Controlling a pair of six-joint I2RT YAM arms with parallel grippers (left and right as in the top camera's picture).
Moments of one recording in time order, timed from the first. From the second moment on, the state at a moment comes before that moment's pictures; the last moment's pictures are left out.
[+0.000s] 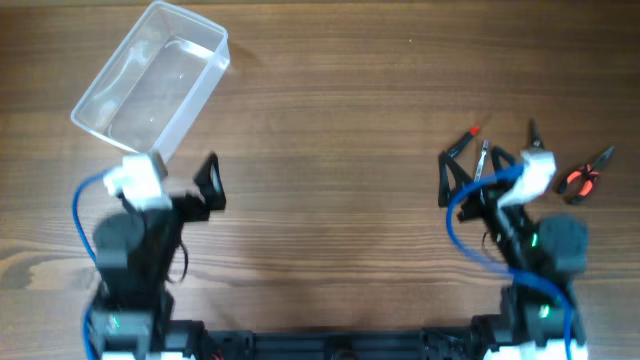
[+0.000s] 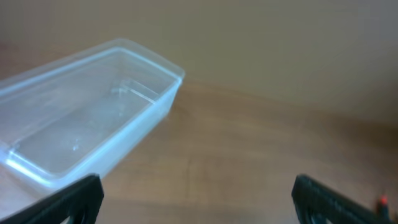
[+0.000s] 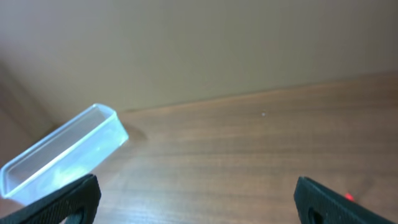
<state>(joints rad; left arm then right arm) -0.02 0.60 0.58 -0.30 0.07 -0.28 0.01 0.60 0.45 -0.03 -0.31 0.28</state>
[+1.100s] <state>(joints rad) 0.43 1.86 1.43 -0.78 0.01 -0.64 0.01 1.45 1.27 -0.88 -0.30 0.04</state>
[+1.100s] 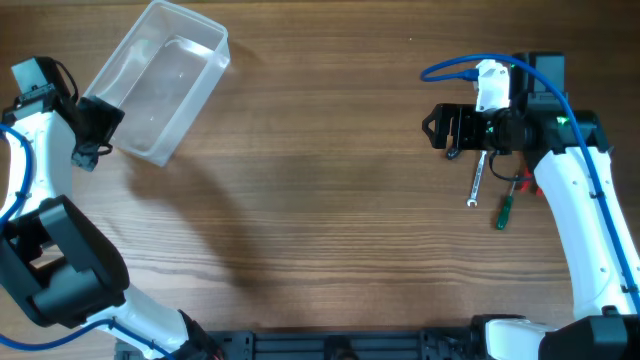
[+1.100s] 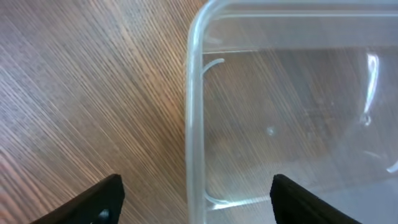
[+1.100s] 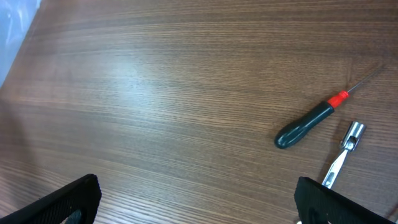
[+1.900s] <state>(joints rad) 0.33 1.97 1.43 -0.77 -0.03 -0.66 0.01 1.45 1.27 -0.93 -0.30 0.04</state>
